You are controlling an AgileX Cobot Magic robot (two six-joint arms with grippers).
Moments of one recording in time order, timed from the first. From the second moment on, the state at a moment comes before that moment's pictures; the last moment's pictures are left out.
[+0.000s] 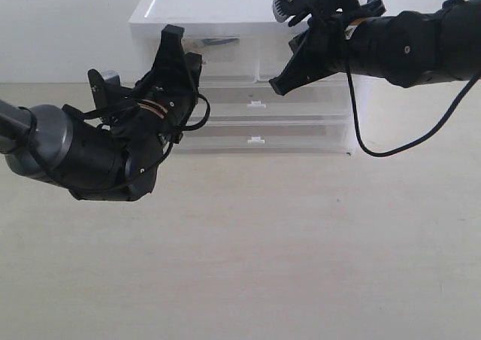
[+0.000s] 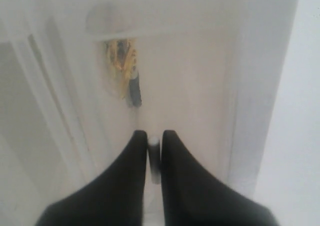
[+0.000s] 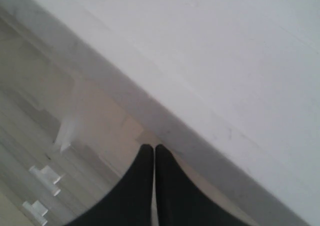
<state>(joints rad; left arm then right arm) -0.60 2.05 -0.99 -0.43 -1.01 -1.21 0.43 1.78 -1.13 0.15 -0.19 -0.59</state>
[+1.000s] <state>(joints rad) -0.70 2.05 -0.91 -0.50 -1.16 -1.22 0.43 1.78 -1.13 0.16 -0.18 -0.60</state>
